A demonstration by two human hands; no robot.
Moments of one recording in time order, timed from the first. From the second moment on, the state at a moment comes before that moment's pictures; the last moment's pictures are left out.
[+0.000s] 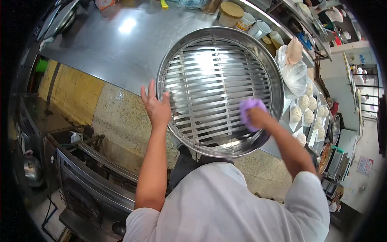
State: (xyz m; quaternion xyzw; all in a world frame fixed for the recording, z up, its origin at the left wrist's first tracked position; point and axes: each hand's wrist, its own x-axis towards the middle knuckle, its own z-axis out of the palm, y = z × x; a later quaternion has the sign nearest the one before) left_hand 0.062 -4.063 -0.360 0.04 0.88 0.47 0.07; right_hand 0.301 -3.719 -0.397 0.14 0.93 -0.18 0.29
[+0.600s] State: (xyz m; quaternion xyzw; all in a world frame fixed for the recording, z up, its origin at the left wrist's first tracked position) left_hand -0.015 -4.025 -0.367 0.12 0.91 0.40 0.01; right_hand 0.310 -3.762 -0.349 -0.04 0.89 -0.04 0.45
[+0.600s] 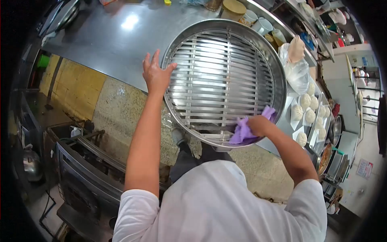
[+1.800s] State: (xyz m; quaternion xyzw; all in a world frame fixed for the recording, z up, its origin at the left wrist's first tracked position) left_hand -0.028 -4.032 -0.362 0.13 0.90 0.41 -0.01; right_hand 0.203 -3.806 -0.373 -0.03 1.00 -0.05 0.01
